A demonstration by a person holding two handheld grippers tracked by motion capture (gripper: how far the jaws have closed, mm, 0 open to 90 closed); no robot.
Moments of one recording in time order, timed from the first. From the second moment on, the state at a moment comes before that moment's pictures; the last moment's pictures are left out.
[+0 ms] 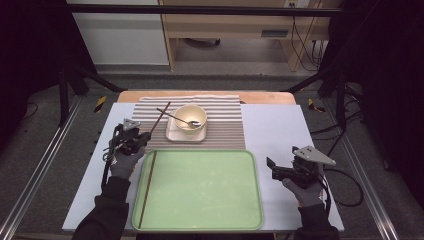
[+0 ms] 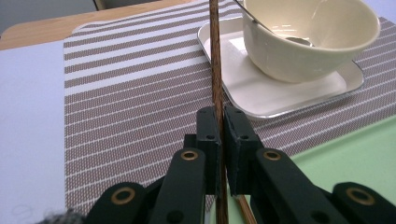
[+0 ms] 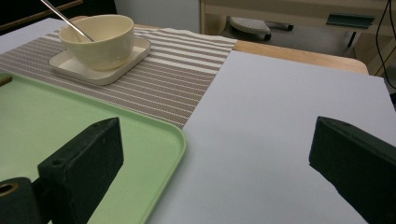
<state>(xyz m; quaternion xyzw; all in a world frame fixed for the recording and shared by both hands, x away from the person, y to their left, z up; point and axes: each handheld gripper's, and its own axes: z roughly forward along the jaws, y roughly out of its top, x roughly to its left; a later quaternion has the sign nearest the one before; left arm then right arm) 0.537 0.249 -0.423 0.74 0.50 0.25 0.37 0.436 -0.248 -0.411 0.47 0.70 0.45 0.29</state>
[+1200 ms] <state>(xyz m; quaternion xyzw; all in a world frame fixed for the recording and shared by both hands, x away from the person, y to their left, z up) 0.439 0.264 -0.434 0.74 0.50 0.24 0.38 0.433 -0.243 -0.408 0.46 0.70 0.46 0.30</state>
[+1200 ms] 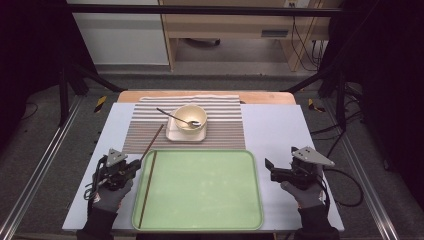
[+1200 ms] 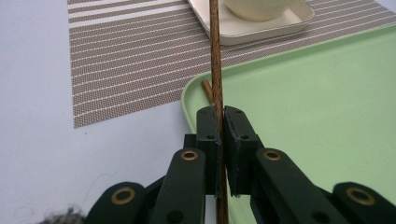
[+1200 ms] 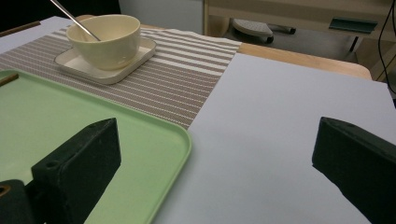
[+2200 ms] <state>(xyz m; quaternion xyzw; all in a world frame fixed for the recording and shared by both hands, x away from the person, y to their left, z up) 0.395 0.202 -0.455 0.80 0.43 0.18 0.37 0.432 -0.239 -0.411 0.47 0.70 0.45 0.29</state>
